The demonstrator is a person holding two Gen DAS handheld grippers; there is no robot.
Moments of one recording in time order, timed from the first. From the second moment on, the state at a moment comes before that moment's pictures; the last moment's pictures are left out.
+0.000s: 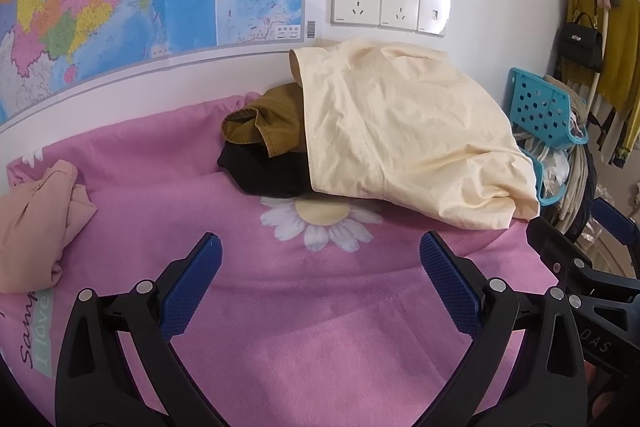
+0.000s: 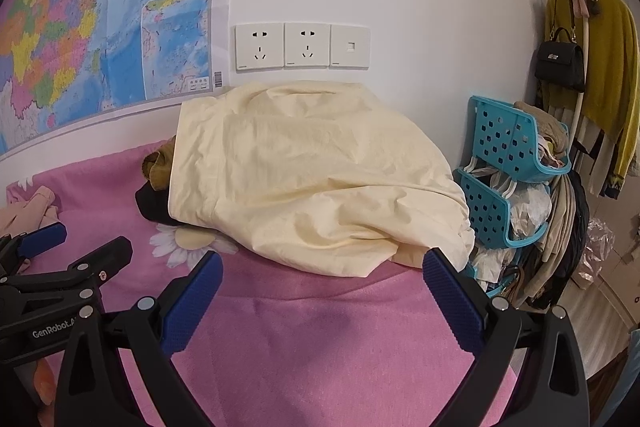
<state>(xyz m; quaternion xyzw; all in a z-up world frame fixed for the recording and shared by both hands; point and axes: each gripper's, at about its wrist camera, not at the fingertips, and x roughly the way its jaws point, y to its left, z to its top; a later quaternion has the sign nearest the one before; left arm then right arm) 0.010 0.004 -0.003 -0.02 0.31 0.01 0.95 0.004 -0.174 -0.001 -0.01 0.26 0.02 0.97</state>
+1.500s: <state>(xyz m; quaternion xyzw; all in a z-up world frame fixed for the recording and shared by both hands) 0.124 0.061 0.003 0.06 0.29 0.01 0.95 0.114 -0.191 0.087 -0.01 0.17 0.18 0.97</state>
